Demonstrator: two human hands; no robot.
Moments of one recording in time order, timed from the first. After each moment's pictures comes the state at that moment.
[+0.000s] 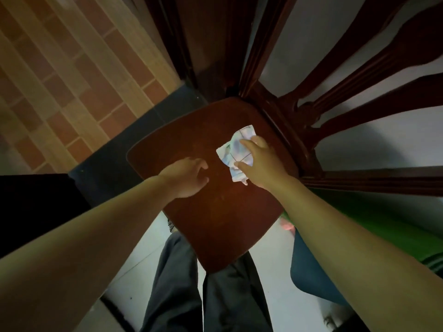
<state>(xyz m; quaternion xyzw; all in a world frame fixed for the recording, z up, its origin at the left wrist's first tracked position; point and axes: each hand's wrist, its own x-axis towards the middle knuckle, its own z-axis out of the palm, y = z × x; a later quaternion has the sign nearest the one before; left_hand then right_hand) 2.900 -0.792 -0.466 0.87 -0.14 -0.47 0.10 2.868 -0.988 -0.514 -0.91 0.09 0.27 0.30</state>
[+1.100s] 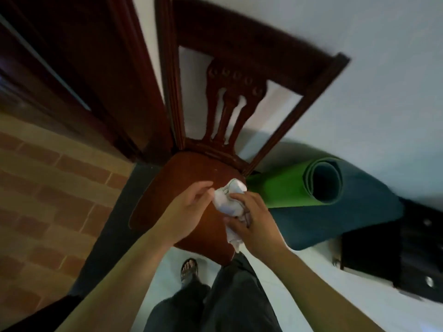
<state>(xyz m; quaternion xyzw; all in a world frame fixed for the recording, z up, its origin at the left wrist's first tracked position) 2.839 -0.783 -0.219 0.79 -0.28 -0.43 0.35 2.689 -0.891 -0.234 -0.84 0.32 -0.01 0.45</state>
